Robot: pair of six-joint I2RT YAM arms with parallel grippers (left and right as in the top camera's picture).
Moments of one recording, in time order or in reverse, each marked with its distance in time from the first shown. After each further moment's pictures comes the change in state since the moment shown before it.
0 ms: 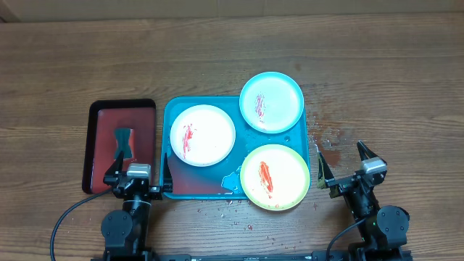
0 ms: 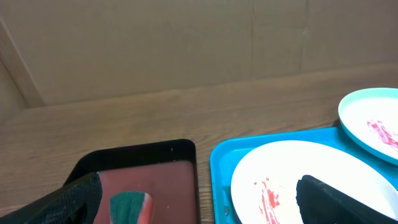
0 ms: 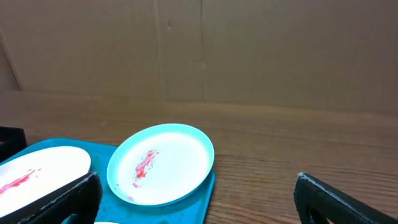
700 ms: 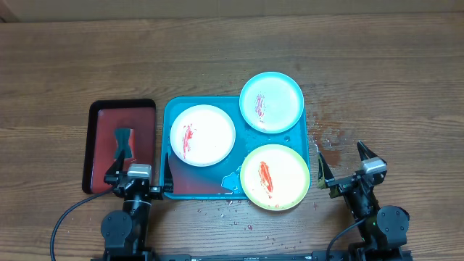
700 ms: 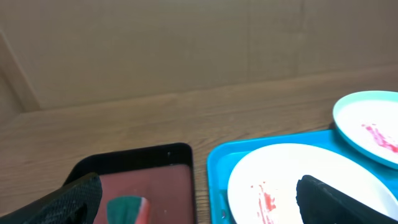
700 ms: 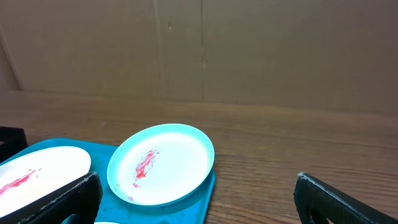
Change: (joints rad) left arm 0.000 0.000 -0.001 0.013 0.022 -0.002; right arm 0.000 0.000 0.000 0.000 -0.002 0.000
